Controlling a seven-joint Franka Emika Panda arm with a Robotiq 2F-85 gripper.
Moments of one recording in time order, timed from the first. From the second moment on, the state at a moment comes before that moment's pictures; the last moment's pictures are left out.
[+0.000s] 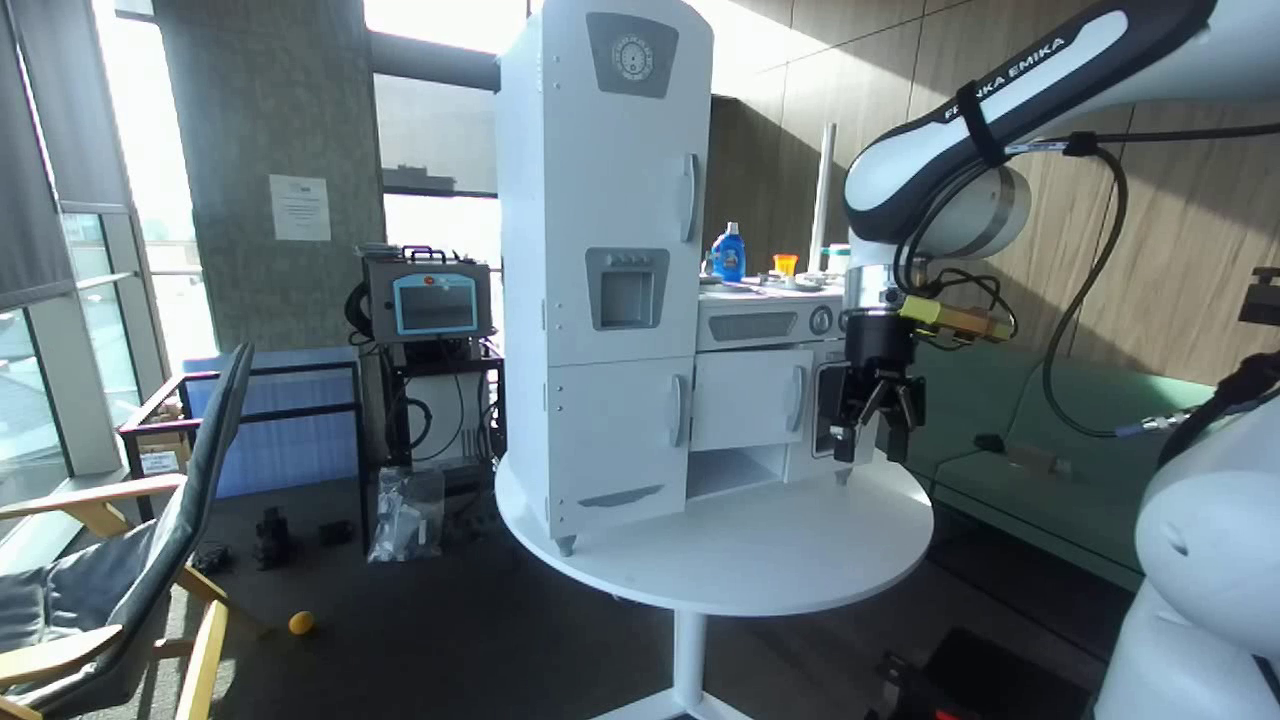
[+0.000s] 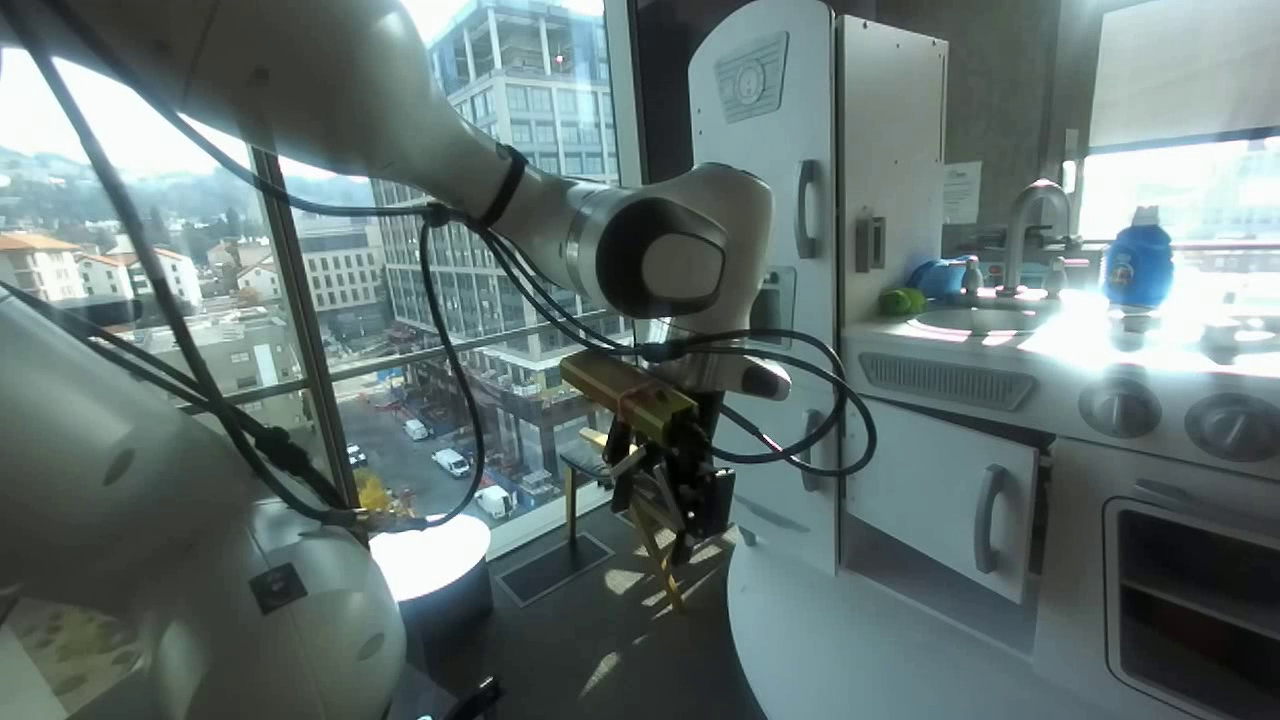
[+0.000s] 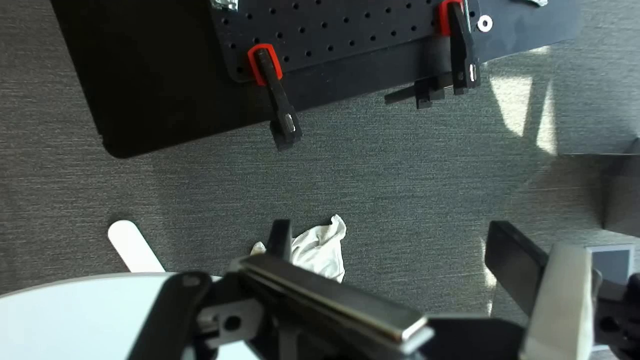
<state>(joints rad) -0.13 -0.56 -0.25 -2.67 0.01 1.88 -0.12</state>
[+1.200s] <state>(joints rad) -0.13 -0.47 -0.21 -2.42 -0.20 2.50 -0.22</state>
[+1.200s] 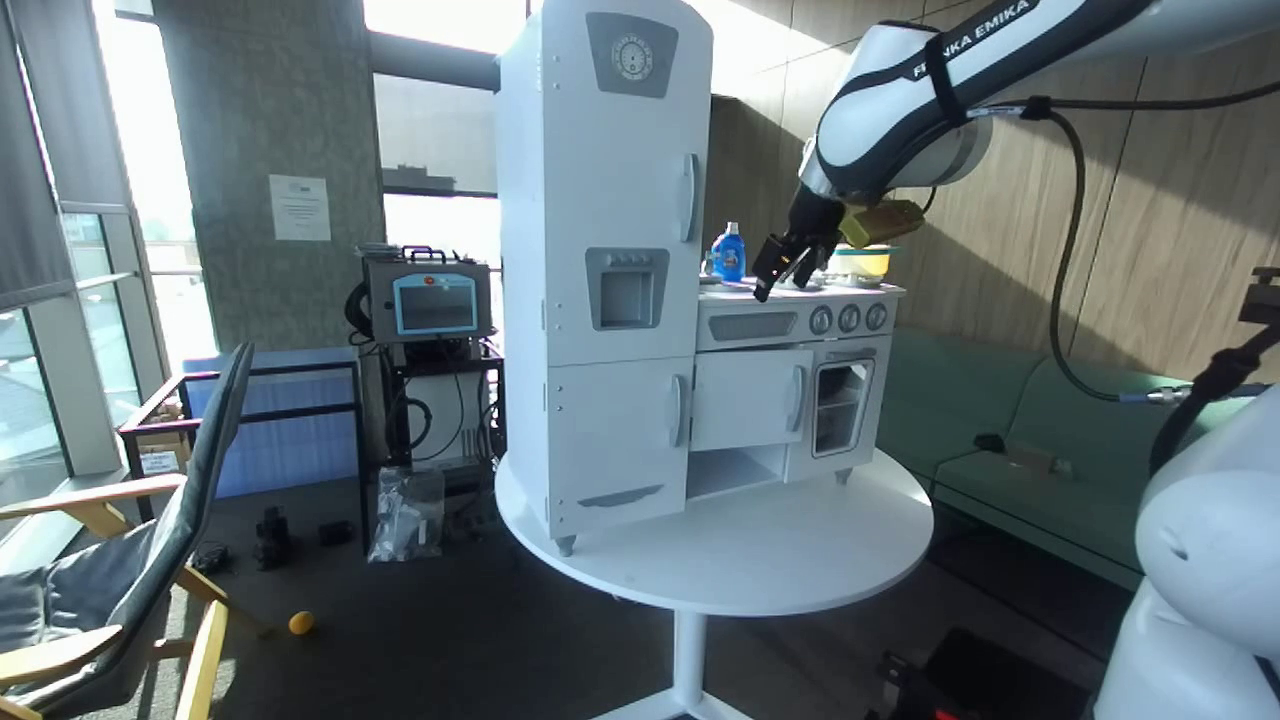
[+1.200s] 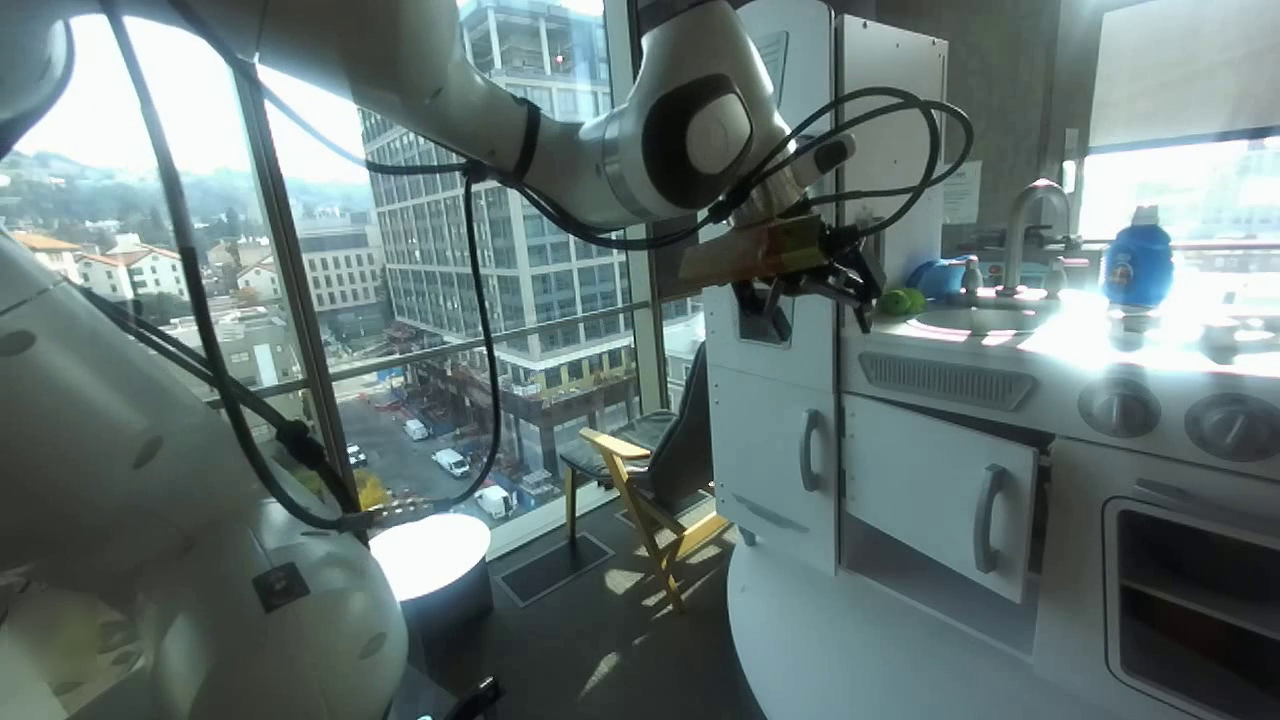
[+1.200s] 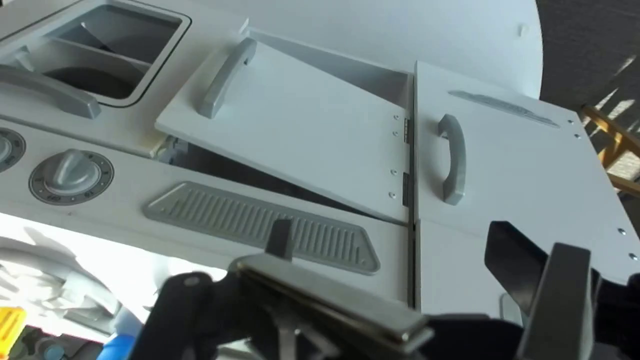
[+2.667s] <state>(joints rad) 0.00 -0.54 -0.09 -2.46 -0.21 2.92 -0.30</state>
